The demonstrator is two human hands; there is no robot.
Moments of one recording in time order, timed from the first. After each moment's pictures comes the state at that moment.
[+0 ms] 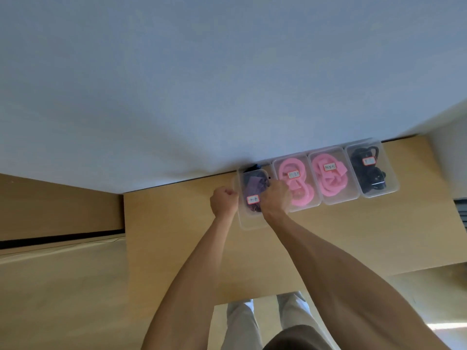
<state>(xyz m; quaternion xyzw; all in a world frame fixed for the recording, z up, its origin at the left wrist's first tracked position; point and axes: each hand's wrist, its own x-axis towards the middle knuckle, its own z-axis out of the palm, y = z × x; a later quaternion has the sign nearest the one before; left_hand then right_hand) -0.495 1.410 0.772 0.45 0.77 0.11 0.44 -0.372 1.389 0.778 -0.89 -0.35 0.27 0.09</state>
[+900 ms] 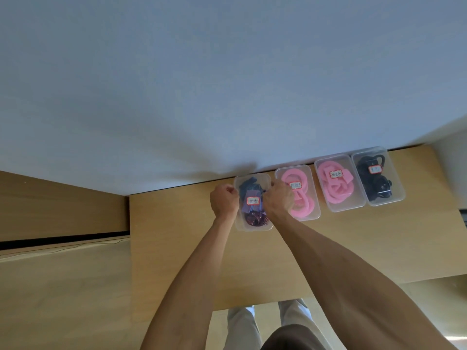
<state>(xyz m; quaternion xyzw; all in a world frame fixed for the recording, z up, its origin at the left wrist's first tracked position) -0.505 1.425 0.785 0.51 0.77 0.12 0.36 -0.377 1.404 0.781 -0.88 -0.37 0.29 0.07</state>
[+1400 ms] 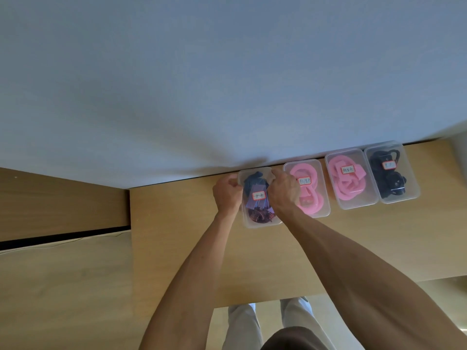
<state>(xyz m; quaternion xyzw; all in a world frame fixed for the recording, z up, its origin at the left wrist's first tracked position) -0.515 1.436 0.769 0.49 0.74 0.18 0.42 -0.377 1.416 0.764 -0.85 -0.48 0.23 0.03</state>
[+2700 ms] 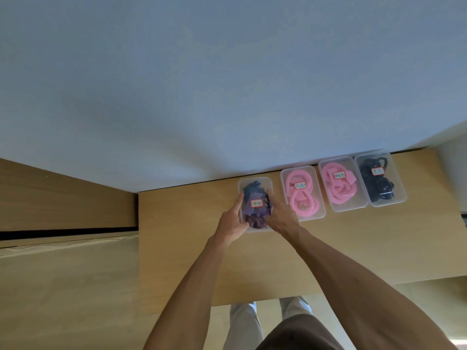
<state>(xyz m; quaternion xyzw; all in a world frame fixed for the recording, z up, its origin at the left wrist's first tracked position) -0.545 1.370 0.788 0.59 0.62 -0.03 0.52 -0.378 1.355 0.790 -0.74 -0.47 0.47 0.07</state>
